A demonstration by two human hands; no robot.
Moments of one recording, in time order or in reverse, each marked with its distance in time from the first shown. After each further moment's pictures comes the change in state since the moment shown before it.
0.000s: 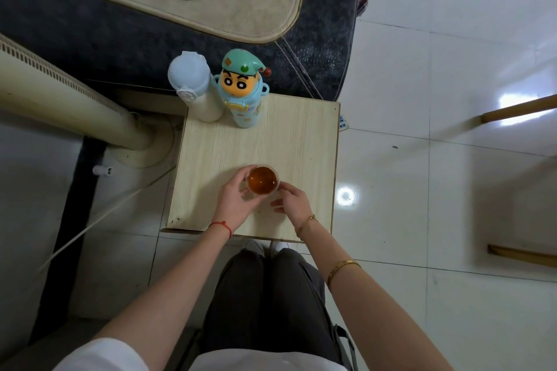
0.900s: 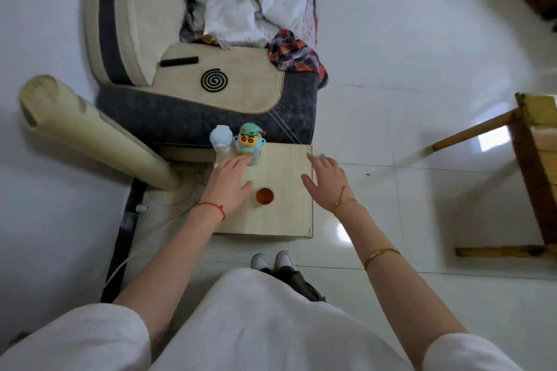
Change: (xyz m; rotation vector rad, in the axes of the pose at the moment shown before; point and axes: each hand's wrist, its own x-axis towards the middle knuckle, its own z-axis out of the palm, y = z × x) left_hand -0.126 0.266 -0.117 0.825 -0.049 0.309; right_hand -0.249 -0.177 -0.098 -1.055 0.265 -0.588
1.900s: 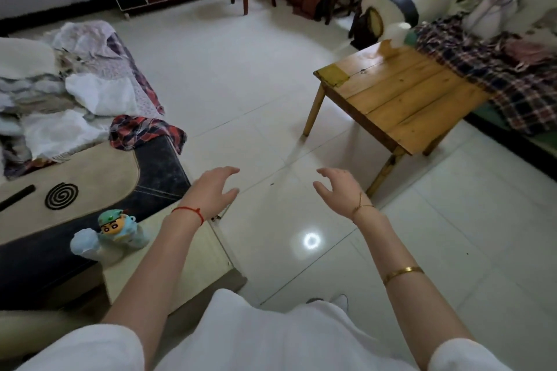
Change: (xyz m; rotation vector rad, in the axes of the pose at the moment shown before) left_hand -0.001 0.284 0.033 0.136 -0.294 0.555; right_hand -0.256 0.208 -0.104 0.192 0.356 0.539
